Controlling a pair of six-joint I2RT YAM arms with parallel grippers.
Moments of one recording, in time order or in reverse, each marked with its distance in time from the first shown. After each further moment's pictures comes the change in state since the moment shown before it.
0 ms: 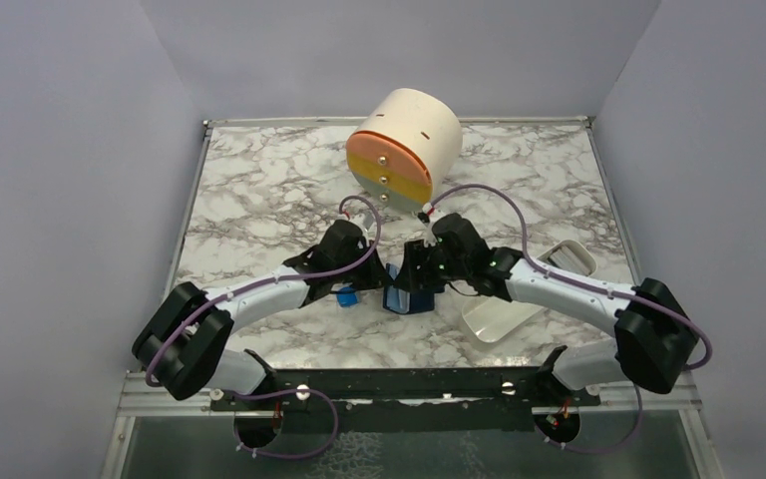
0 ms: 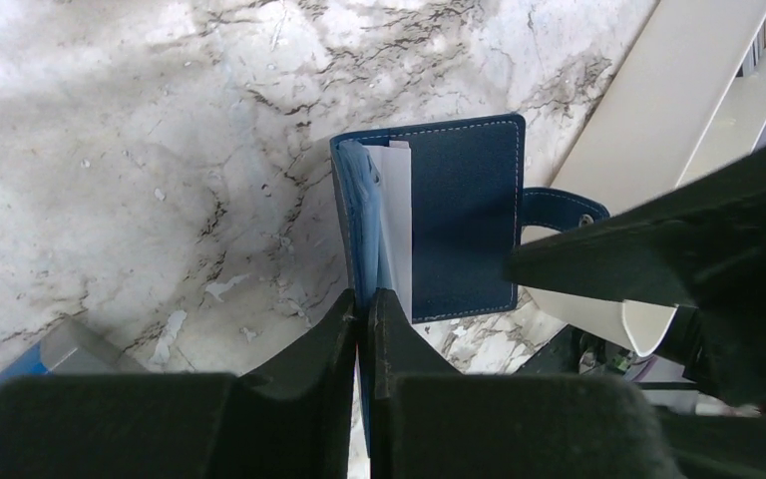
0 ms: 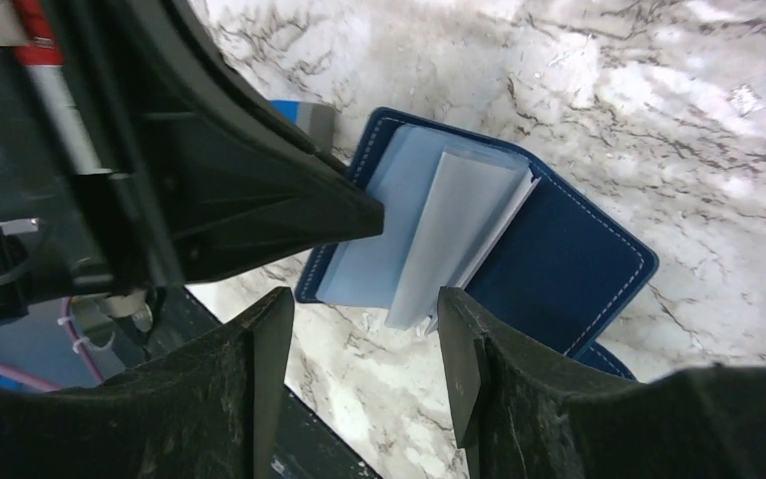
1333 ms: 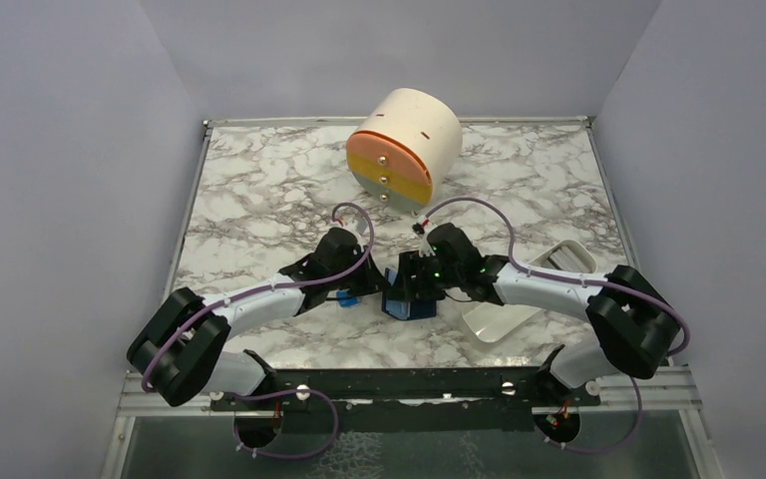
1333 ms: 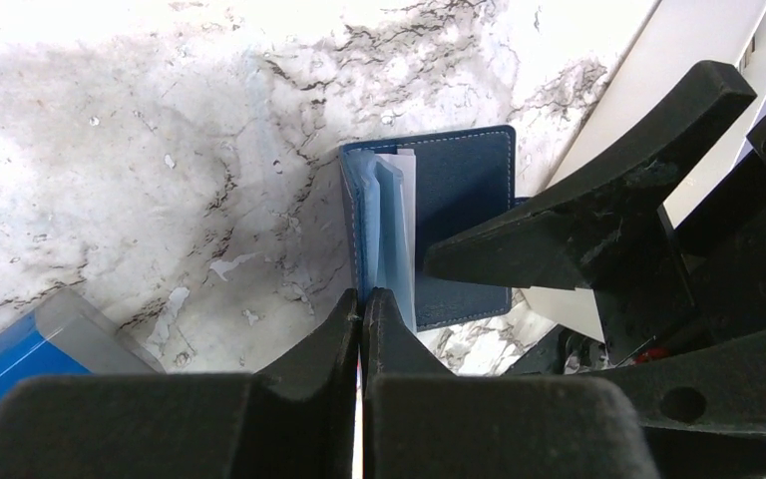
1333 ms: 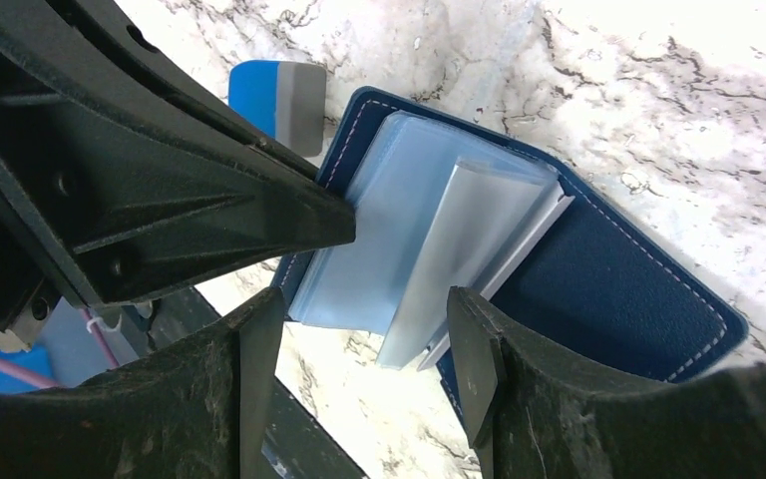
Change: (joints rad) left arm 0.000 -0.038 -0.082 0.063 -0.011 -0.068; right arm 0.000 0.127 -0.090 0.169 -0.103 0.051
